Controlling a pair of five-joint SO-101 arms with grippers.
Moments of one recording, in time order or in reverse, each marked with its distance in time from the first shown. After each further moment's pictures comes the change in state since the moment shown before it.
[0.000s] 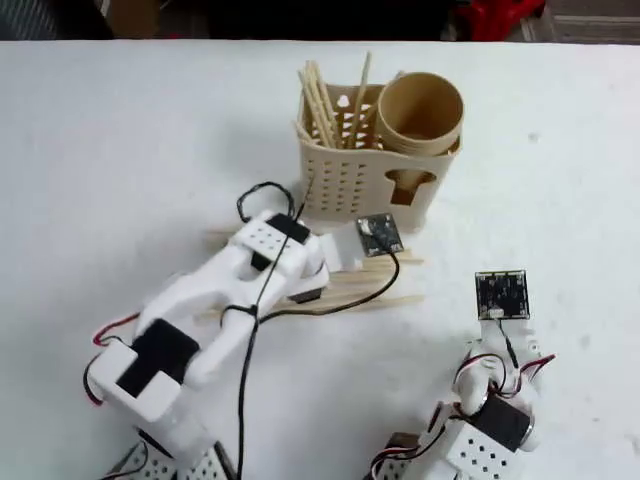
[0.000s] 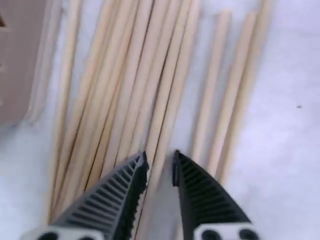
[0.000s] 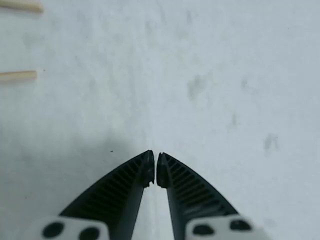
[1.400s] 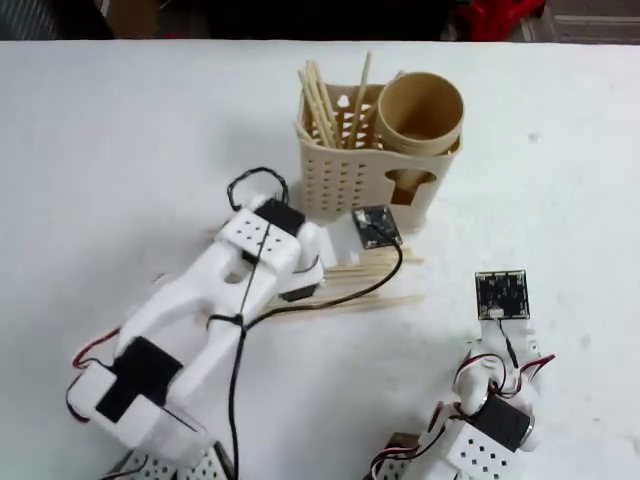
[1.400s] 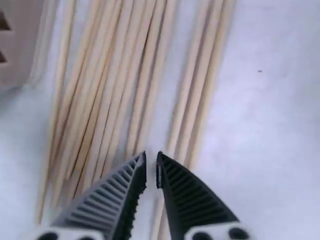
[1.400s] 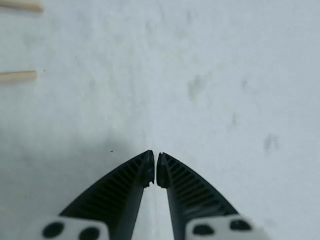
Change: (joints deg) left arm -0.4 -7.4 -4.1 15.9 1.1; right arm 0.0 0.0 0.0 0.0 0.0
